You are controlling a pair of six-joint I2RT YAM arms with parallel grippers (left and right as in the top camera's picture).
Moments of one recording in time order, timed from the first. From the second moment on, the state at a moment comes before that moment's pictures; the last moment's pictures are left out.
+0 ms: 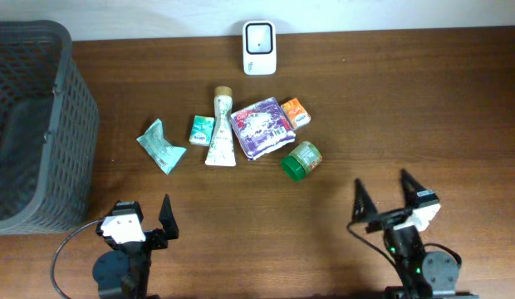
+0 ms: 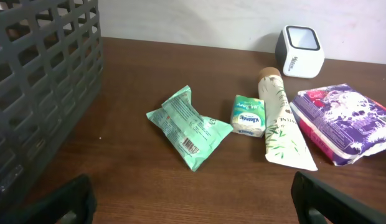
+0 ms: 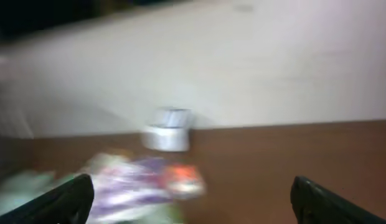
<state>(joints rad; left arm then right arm) 0.13 0.01 0.11 -0.36 0.09 -0.07 -0.02 0.01 0.01 0.12 -0.31 0.25</state>
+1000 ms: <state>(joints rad) 0.13 0.01 0.11 -0.36 0.09 -0.07 -0.02 0.85 1.38 -1.16 -0.47 0.17</state>
